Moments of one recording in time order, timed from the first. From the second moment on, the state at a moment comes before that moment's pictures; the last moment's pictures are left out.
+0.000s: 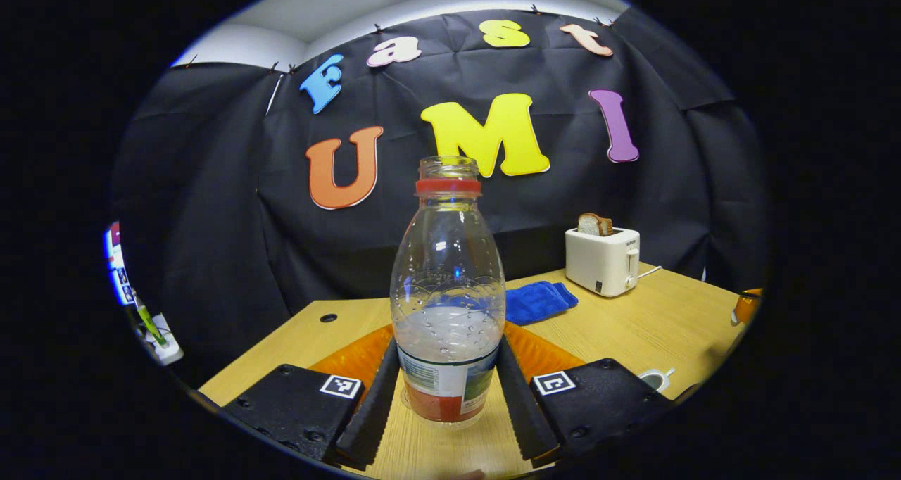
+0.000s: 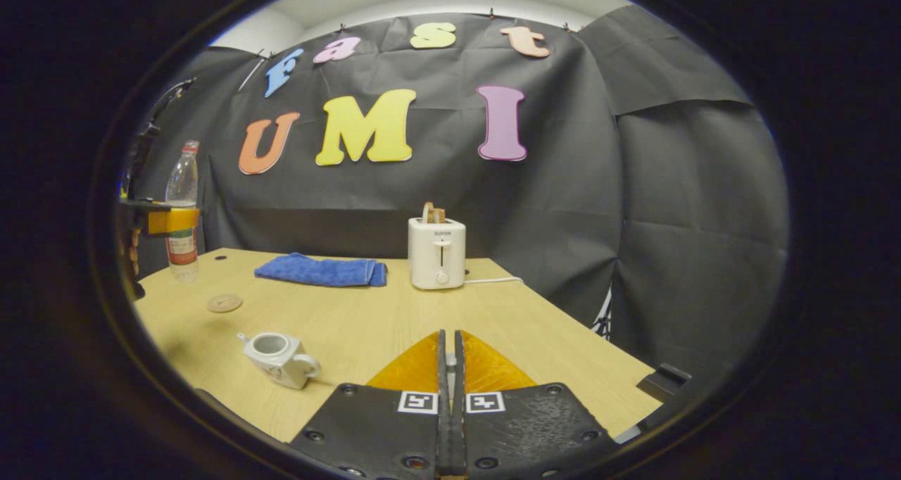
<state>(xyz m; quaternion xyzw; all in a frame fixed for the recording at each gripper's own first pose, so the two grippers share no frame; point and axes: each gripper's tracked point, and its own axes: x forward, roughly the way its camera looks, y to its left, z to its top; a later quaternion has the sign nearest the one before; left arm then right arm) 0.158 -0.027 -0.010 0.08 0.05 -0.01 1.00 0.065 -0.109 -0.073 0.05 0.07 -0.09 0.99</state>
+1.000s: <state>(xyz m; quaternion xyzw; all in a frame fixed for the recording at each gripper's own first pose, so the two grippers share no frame) 0.246 0.023 -0.085 0.00 0.07 -0.01 1.00 0.076 -0.085 -0.097 0.03 0.09 -0.07 0.99</state>
